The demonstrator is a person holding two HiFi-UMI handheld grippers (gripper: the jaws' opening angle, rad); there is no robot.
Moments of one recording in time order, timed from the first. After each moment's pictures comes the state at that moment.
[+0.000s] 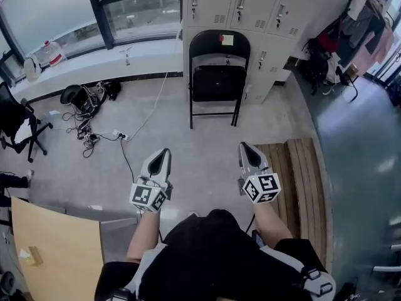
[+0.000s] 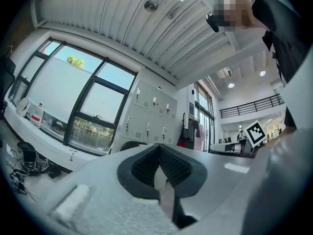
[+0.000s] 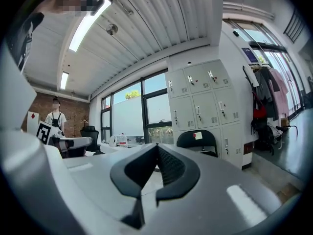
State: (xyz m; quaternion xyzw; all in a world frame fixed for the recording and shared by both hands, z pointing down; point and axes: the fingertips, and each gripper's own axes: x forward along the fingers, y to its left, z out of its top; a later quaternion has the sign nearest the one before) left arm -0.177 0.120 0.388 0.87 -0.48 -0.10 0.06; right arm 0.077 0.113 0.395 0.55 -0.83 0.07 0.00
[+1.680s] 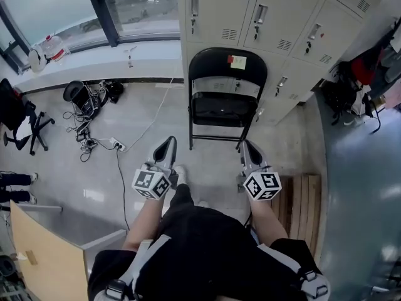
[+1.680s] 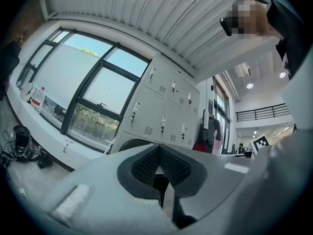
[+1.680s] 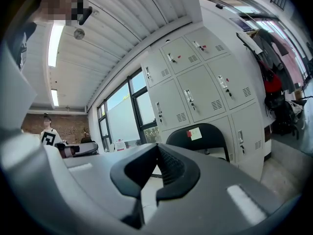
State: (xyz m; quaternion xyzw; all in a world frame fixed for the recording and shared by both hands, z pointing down) left arm -0.081 -0.201 0.417 0.84 -0.52 -0.11 0.11; right arm 0.168 -0.213 0.441 0.51 -0.85 0.15 -0.04
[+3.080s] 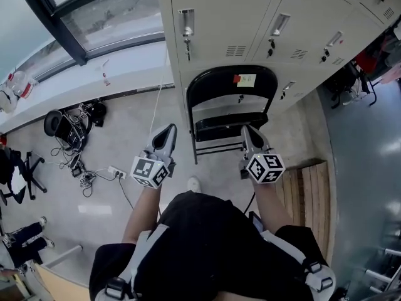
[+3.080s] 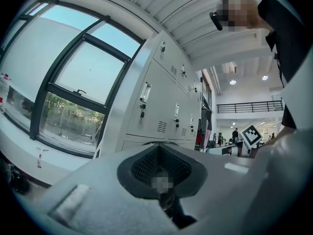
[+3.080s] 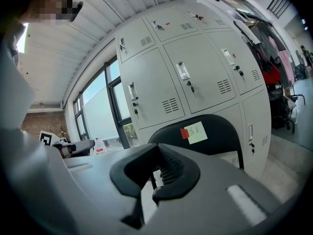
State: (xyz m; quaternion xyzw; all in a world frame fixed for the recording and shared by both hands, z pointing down) left arm -0.134 -0.474 0.450 0.90 -0.41 -0.06 0.11; right arm 0.110 -0.449 0.482 0.58 -0.79 0.20 0.00
